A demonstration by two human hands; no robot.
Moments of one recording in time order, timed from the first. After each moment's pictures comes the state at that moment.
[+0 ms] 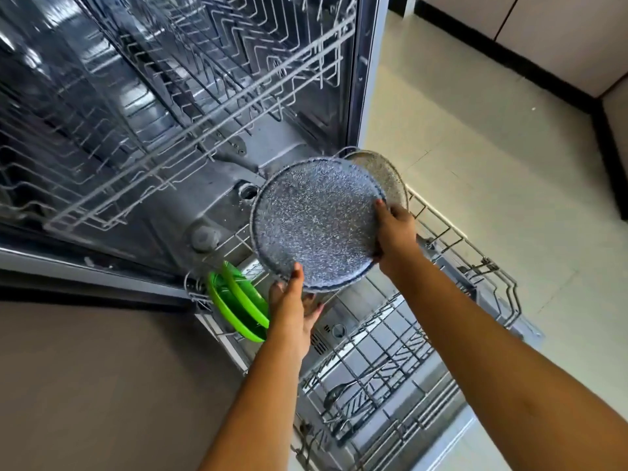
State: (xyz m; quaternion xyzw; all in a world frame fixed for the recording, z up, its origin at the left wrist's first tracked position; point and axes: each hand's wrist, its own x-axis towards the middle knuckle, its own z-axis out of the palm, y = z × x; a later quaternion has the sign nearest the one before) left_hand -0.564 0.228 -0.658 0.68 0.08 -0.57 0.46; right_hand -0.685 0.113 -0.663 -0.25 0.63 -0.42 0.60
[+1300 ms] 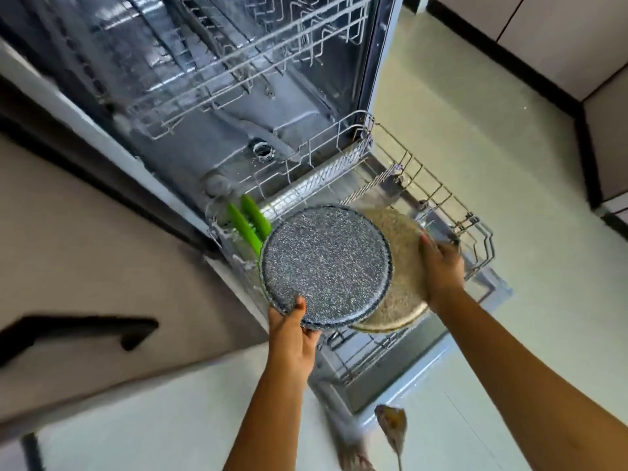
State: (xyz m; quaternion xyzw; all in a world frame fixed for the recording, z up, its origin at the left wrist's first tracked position) left_hand -0.587 0.419 -0.665 0.56 0.18 -0.55 0.59; right_hand -0.773 0.294 -0.672 -0.34 0.76 -0.31 0.47
